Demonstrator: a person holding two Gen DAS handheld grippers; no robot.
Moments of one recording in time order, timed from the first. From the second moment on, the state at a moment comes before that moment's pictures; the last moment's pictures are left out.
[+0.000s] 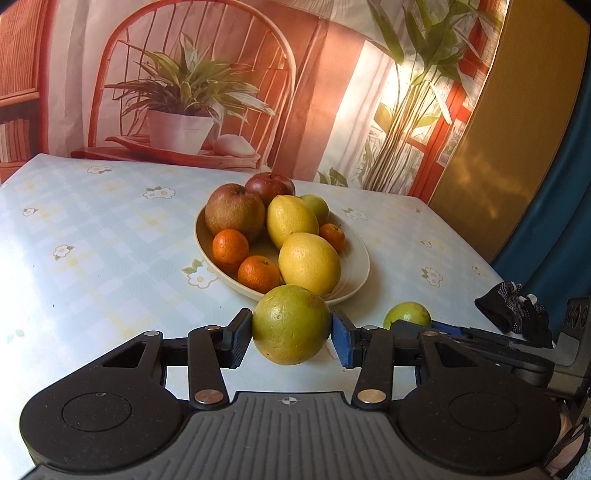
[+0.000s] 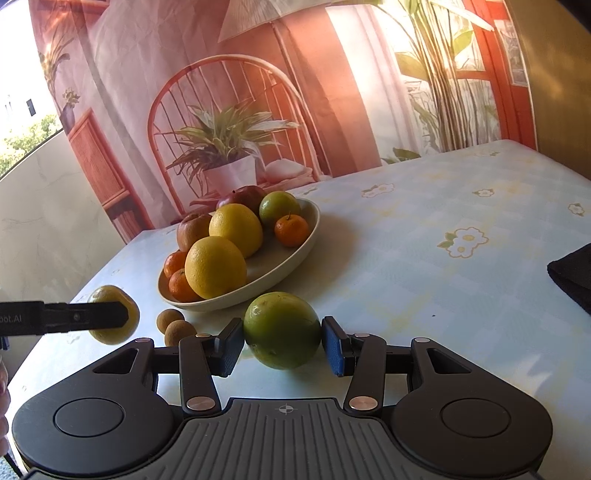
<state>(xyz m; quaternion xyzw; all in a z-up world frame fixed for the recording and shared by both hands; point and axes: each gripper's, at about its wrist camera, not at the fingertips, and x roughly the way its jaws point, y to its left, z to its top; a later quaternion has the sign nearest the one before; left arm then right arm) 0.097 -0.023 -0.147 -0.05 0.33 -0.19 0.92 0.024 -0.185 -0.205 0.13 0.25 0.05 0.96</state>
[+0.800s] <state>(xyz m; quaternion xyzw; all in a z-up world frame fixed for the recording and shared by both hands) 0.190 -0.061 -0.131 0.02 0.33 -0.18 0.93 0.136 -0.168 -0.168 0.02 0.29 0.07 0.96</state>
